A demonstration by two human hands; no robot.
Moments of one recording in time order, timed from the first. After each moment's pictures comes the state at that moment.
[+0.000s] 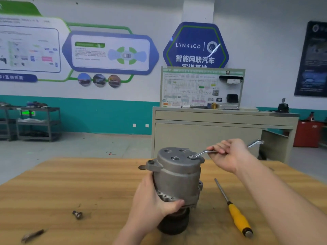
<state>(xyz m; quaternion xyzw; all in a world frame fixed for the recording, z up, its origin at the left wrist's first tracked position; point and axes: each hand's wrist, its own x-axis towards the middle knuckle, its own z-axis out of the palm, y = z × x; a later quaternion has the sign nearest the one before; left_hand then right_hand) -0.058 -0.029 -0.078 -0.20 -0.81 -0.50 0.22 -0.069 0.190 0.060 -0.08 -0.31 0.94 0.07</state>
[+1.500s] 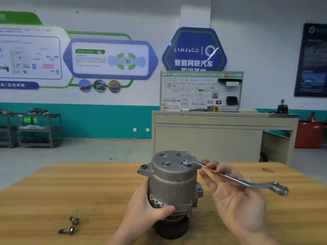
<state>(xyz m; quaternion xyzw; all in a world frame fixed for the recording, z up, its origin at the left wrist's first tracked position) -0.057 -0.035 -0.086 -0.22 -0.79 -0.55 0.17 0.014 0.170 -0.017 0.28 -0.38 0.87 0.16</state>
